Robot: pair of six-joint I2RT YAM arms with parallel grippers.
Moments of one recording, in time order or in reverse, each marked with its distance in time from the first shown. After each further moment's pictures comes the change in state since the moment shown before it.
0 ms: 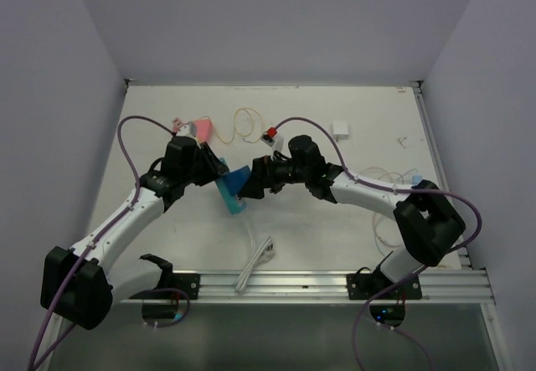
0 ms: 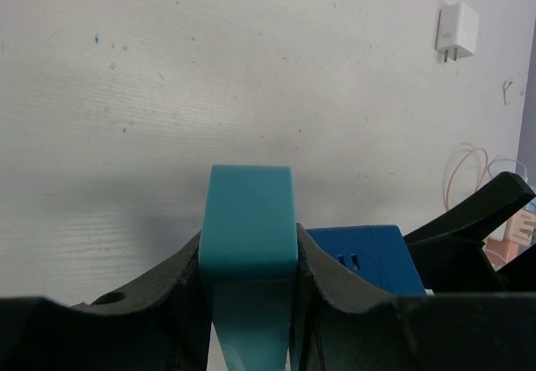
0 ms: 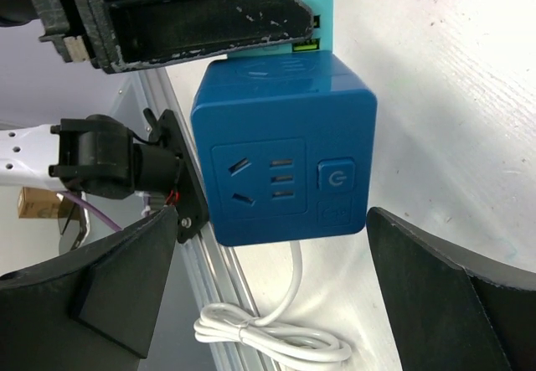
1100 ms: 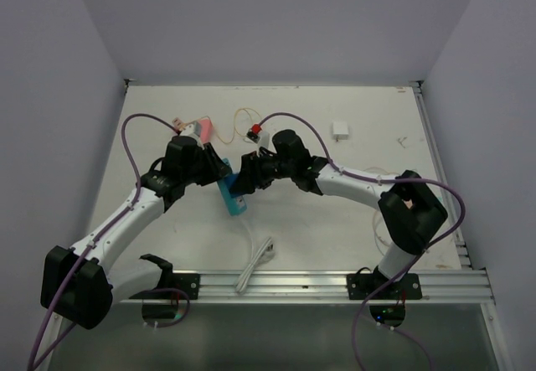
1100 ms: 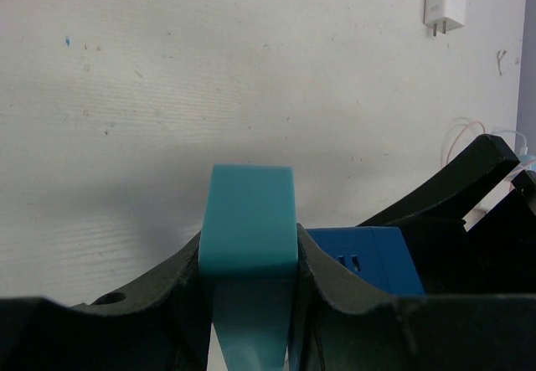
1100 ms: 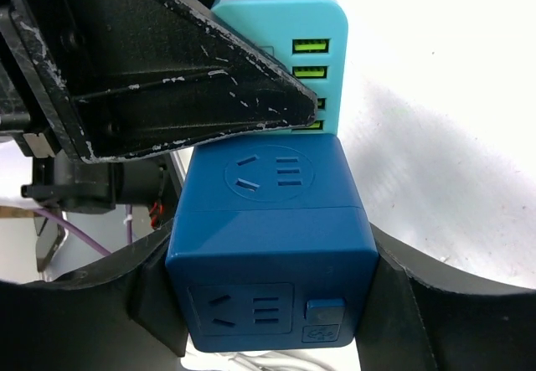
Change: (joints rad) left arm -0.004 0.003 0.000 0.017 0.063 0.063; right arm 0.042 0.128 0.161 -0.085 0.032 -0.057
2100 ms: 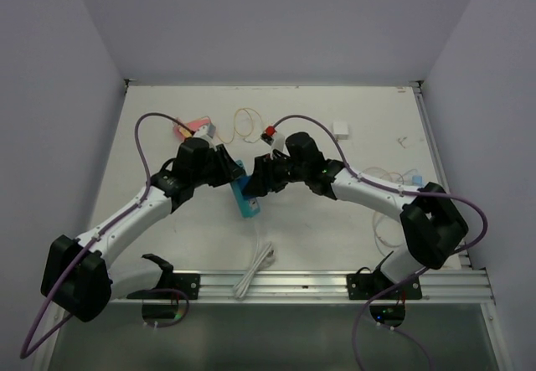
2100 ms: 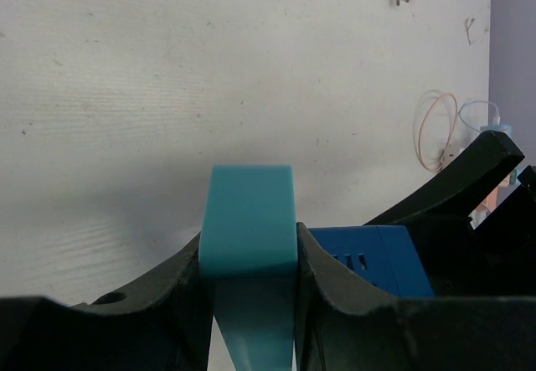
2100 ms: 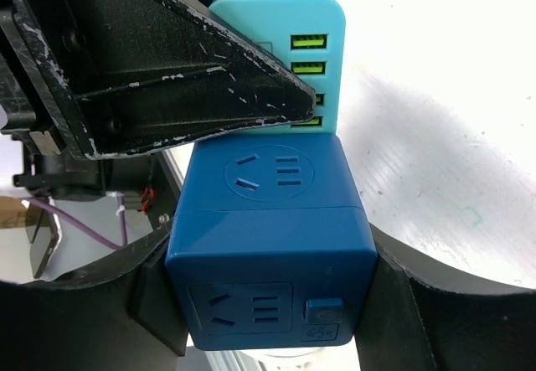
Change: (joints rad) left arm -0.076 0.047 -0.010 0.068 -0.014 -0.021; right arm -0.033 -0.143 -0.087 -0.121 0.069 -0.009
